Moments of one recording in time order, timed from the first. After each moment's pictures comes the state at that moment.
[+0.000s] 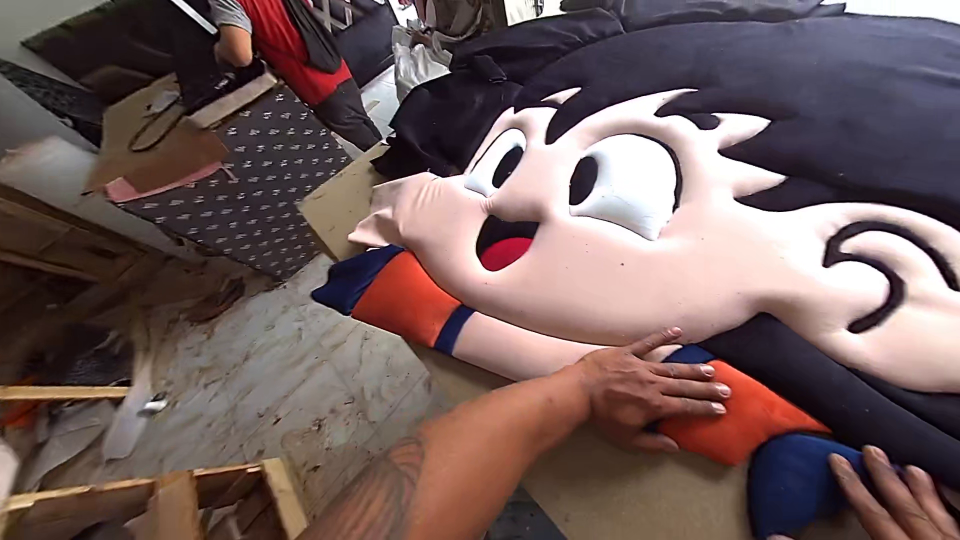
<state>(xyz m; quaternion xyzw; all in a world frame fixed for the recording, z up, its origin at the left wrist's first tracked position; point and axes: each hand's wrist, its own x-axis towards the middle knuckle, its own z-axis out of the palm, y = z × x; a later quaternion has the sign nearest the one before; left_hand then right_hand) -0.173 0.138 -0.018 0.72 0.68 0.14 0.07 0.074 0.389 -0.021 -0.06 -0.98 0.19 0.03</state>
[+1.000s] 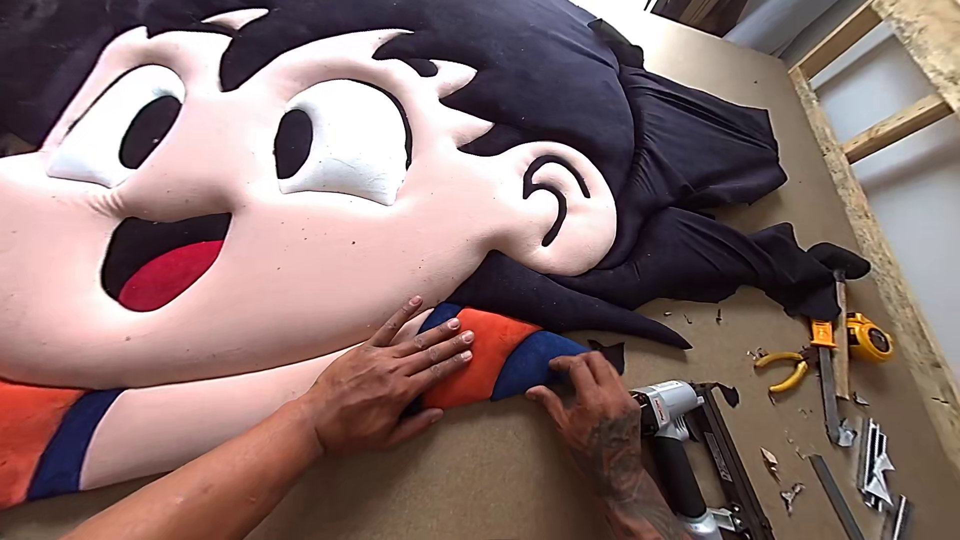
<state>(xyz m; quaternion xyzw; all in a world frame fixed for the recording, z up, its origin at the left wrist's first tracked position) -0.173 0.143 -0.036 0.73 0.68 0.12 0.00 0.065 0.376 -0.030 -0.23 -0.95 0.08 0.21</state>
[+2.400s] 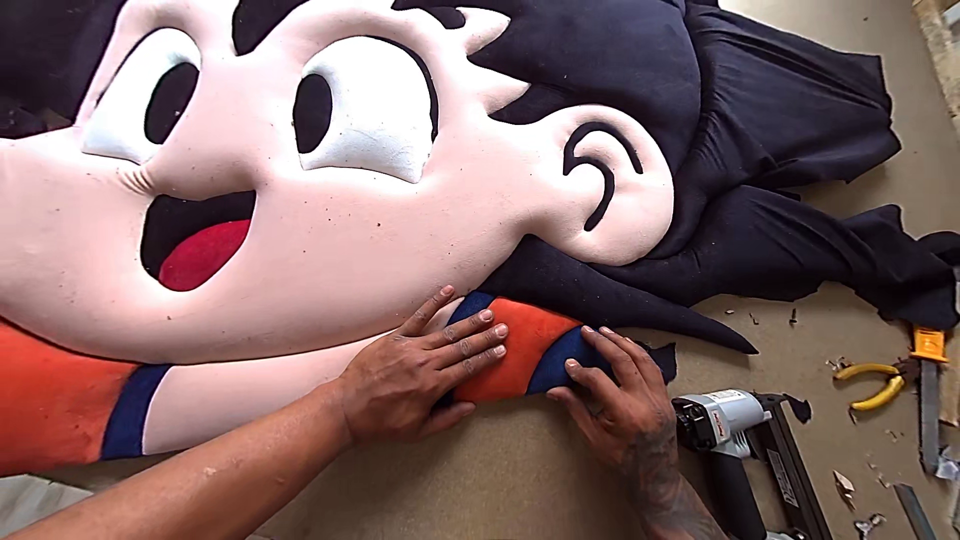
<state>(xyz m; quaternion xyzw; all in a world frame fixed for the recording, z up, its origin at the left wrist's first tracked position) -0.176 0.143 -0.037 0.73 0.67 0.13 0.01 0.057 0.374 -0.042 -0.14 -0.96 0.14 0.21</state>
